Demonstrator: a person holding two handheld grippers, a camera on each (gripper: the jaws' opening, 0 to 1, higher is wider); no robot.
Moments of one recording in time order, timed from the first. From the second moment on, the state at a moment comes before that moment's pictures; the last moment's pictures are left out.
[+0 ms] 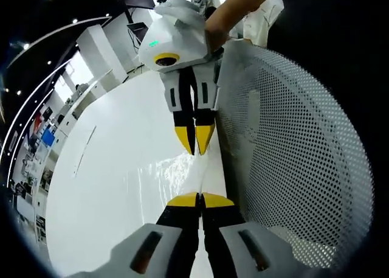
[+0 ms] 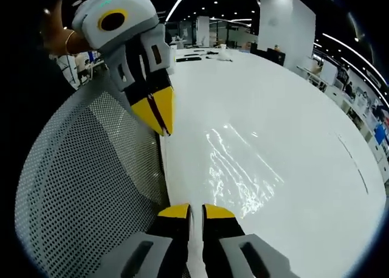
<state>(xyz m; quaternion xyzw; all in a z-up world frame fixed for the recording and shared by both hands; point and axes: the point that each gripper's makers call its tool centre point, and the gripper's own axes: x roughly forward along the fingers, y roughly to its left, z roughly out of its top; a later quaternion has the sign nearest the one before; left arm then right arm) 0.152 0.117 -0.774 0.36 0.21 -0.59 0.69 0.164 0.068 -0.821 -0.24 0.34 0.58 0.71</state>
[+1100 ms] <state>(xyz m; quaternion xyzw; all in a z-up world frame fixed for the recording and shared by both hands) 0.165 0.102 -0.740 0.37 0.14 -0.52 0.76 0.178 0.085 -0.791 -0.19 0.32 0.55 0.74</state>
